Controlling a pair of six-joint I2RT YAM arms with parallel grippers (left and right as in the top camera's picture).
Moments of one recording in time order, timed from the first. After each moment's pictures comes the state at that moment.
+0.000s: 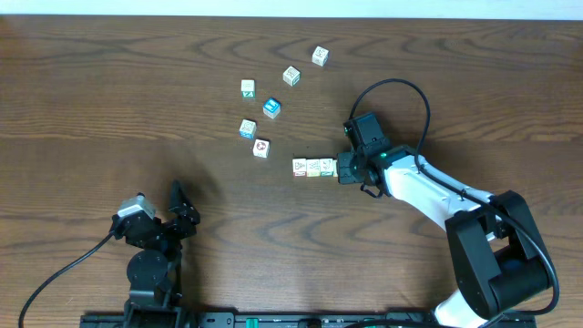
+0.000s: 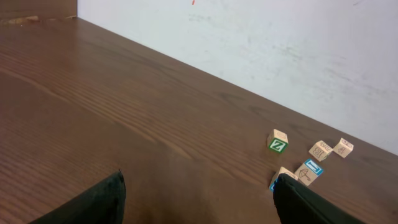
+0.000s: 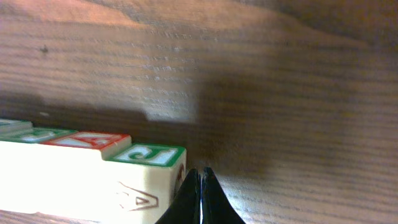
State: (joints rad) left arm -0.09 0.07 0.02 -0.10 -0.27 -0.38; right arm 0.44 1.78 0.96 -0.35 0.02 0.36
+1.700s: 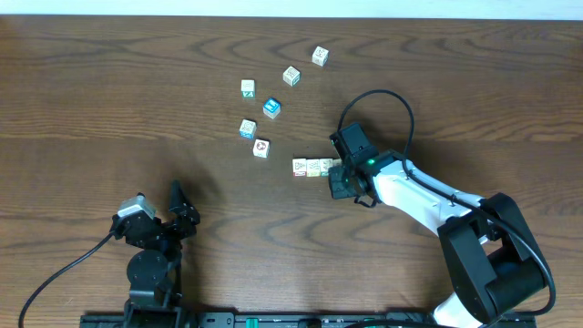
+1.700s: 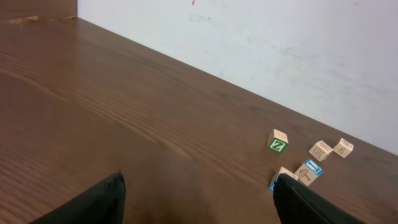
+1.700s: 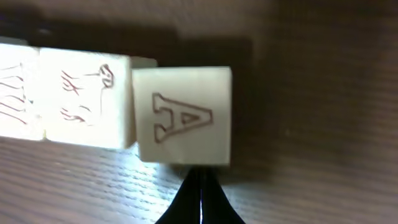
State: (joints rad) left arm -0.09 0.07 0.02 -0.10 -0.27 -0.38; right arm 0.52 1.78 0.96 -0.47 0.02 0.38
